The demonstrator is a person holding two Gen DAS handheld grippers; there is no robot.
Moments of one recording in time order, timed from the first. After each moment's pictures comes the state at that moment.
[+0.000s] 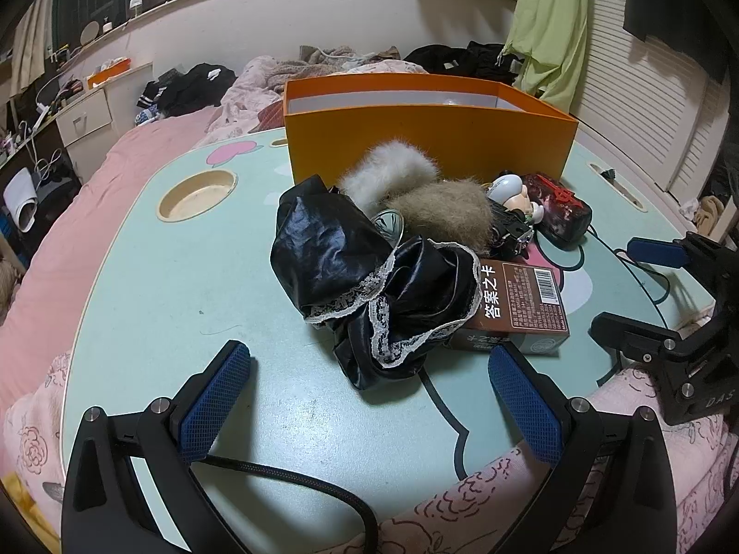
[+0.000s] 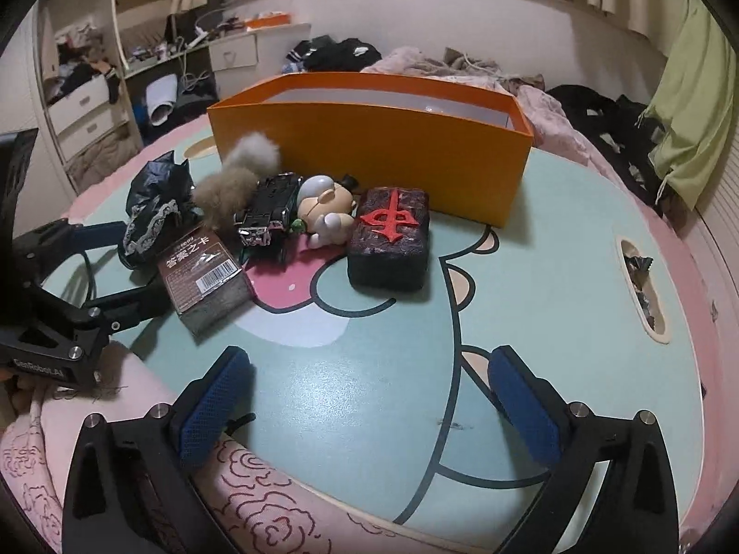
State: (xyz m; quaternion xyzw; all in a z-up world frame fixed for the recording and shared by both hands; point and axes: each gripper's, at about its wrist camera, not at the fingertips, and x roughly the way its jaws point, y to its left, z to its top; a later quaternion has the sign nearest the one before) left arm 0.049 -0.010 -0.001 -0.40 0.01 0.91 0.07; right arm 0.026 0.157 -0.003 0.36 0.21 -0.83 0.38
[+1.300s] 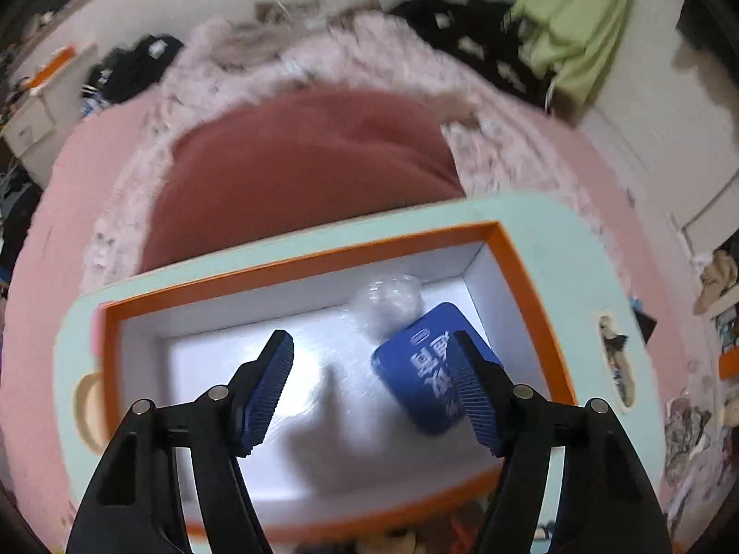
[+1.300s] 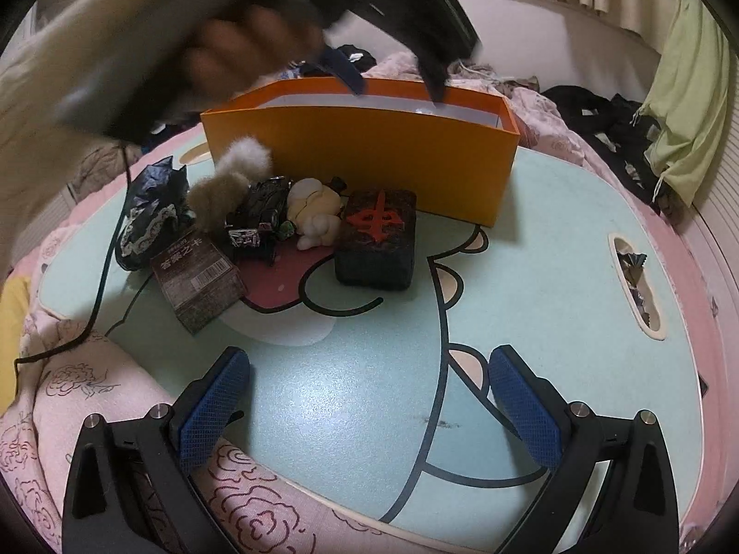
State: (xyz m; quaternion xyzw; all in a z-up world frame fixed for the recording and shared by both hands) left arm -0.190 0.097 0.062 -0.53 0.01 0.84 0.08; right arm 0.029 0.154 0.003 0.35 0.20 -0.83 0.38
